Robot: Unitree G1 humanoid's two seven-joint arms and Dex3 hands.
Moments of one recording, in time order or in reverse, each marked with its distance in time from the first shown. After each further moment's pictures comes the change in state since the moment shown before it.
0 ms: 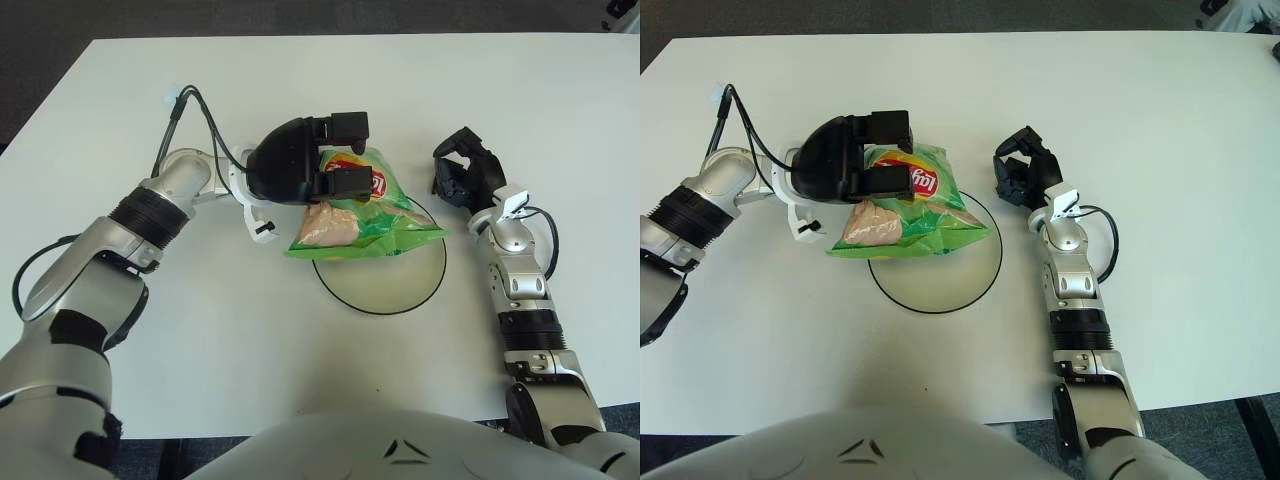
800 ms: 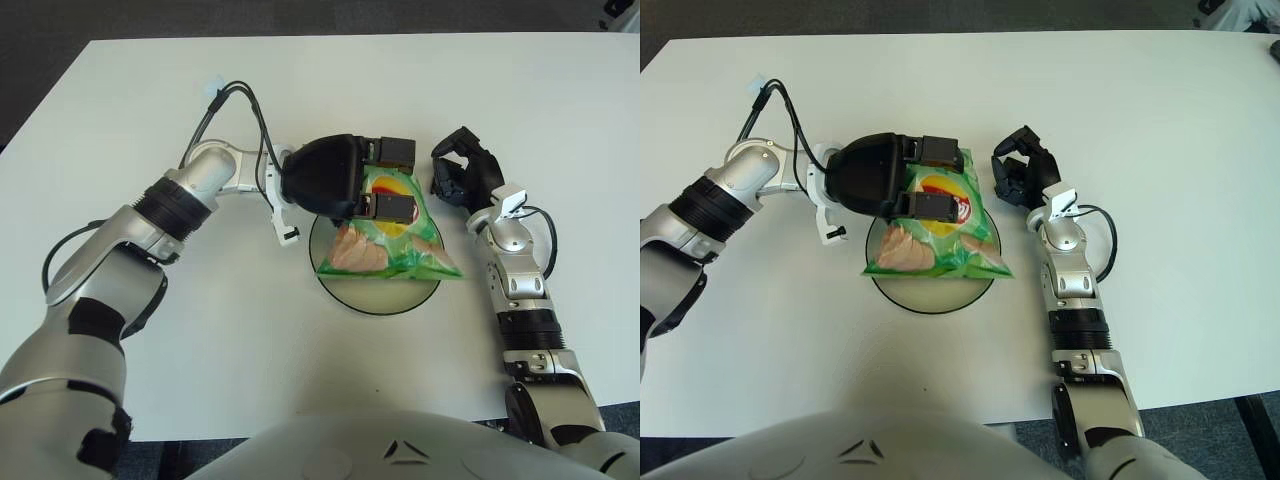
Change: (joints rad) left arm -0.030 0.000 -0.018 -0.134 -0.017 -0.016 -0.438; right arm -0.007 -0.001 0.007 -0.003 -0.007 0.001 -0.003
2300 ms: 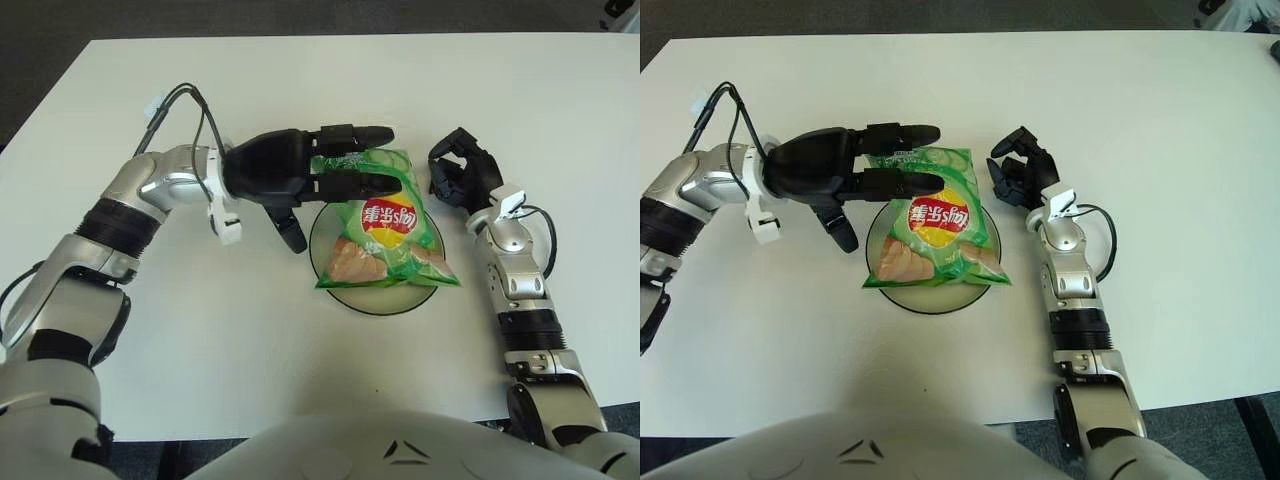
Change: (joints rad) left arm 0.119 0.097 0.194 0.180 -0.806 -0.249 -0.755; right arm 0.005 -0.009 0.013 -0.004 0.004 0.056 0.003
